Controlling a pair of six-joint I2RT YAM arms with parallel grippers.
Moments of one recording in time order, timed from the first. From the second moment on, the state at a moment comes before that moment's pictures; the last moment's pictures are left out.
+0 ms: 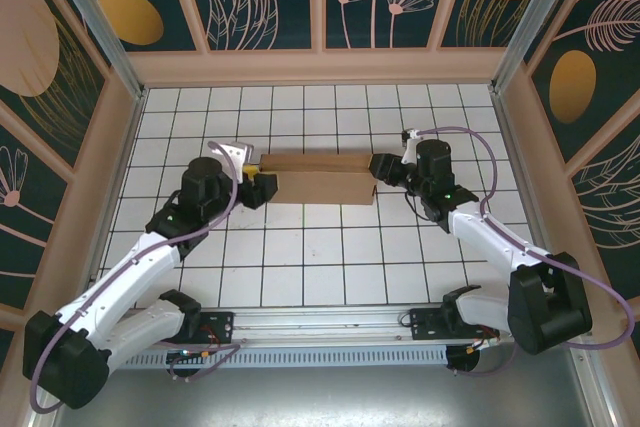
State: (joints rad) left arm -0.48 0.96 0.70 -0.13 0.18 -0.34; right arm 0.37 1.21 0.67 0.07 -0.26 0.52
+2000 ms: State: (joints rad) left arm -0.30 1.20 0.40 0.53 0.35 -0.90; right arm 0.38 1.24 0.59 0.25 -0.31 0.58
